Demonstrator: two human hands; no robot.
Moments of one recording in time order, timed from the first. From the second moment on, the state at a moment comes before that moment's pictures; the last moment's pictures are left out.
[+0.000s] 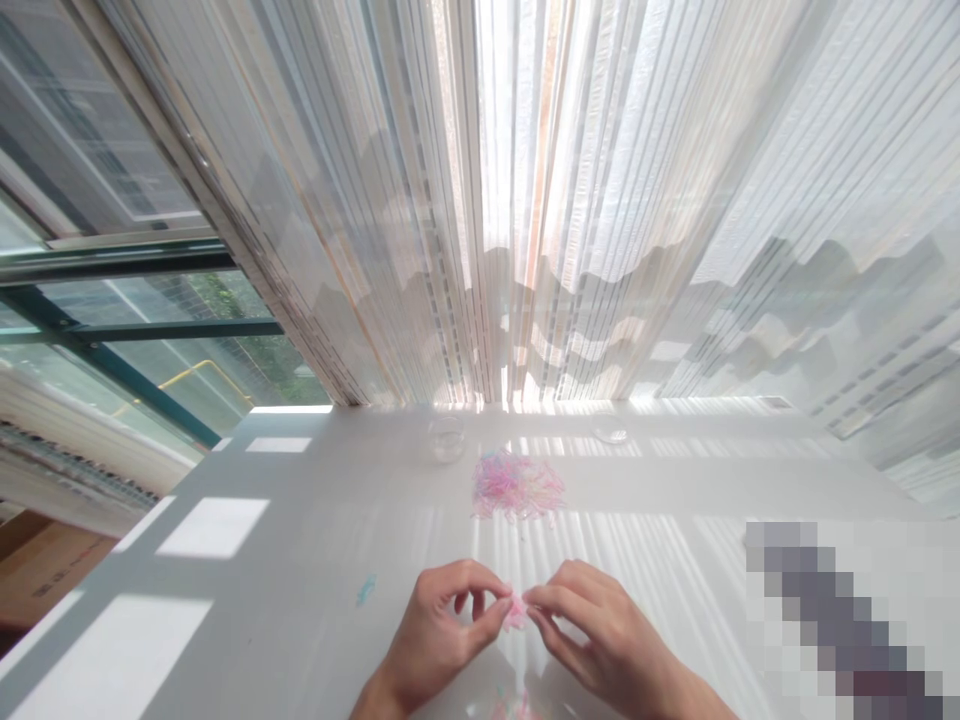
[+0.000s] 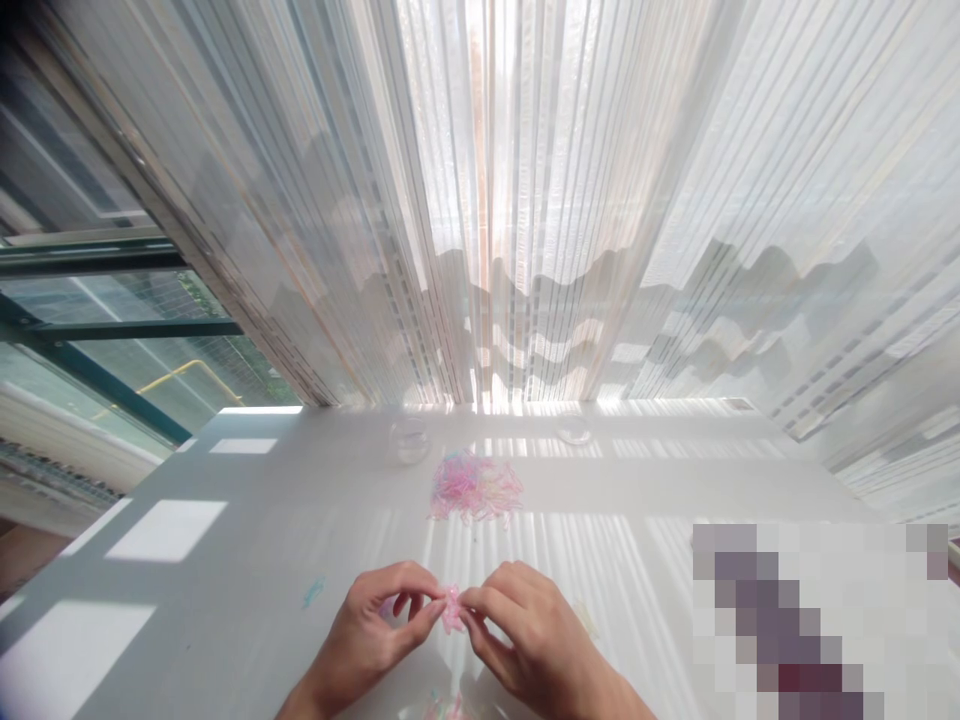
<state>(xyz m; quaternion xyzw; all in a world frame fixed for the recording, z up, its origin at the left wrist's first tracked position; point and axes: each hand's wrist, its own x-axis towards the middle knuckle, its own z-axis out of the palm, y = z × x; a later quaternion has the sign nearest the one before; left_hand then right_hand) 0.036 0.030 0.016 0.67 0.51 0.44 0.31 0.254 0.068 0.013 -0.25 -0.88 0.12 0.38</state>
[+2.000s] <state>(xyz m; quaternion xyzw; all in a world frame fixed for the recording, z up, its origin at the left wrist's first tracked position) 0.040 0.033 0.035 0.88 0.44 0.16 0.10 0.307 0.131 -0.003 -0.53 -0.77 0.23 0.28</state>
